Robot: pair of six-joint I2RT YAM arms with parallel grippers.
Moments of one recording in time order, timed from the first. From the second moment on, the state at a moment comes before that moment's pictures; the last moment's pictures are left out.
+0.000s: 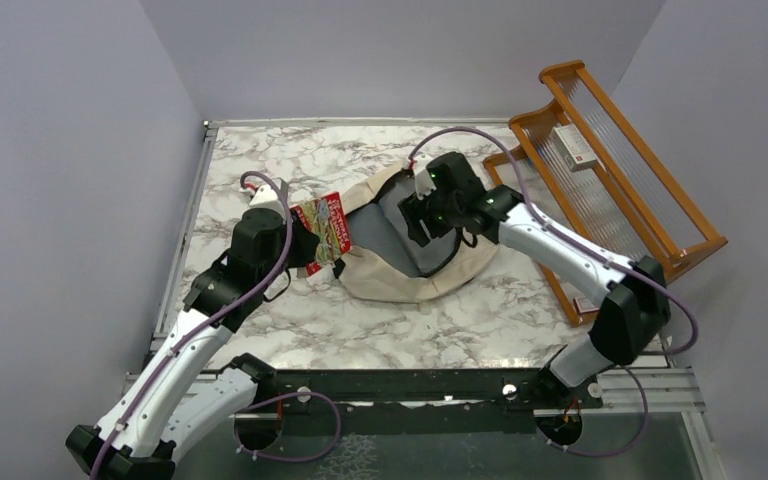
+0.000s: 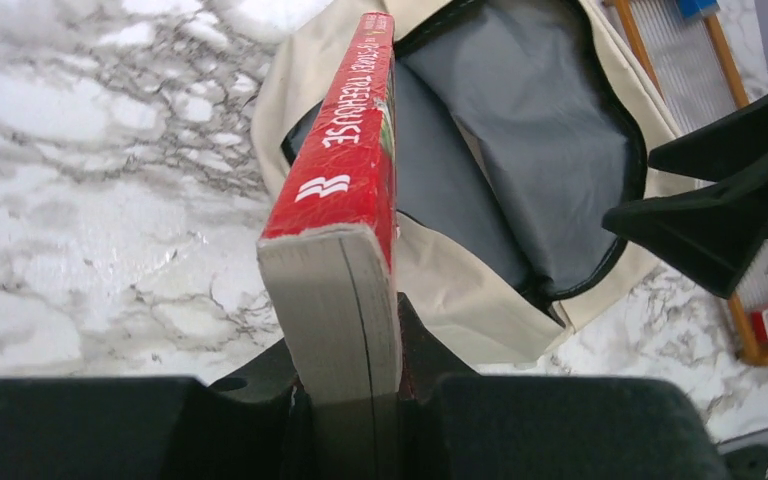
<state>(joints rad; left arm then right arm) -0.50 0.81 0.90 -0.57 -0.12 -0.47 0.70 1.51 1.31 -0.58 -0.04 -0.02</state>
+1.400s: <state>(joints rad) -0.50 0.83 0.79 -0.43 -0.13 -0.83 0.84 1.95 1.56 -0.50 0.45 -0.12</state>
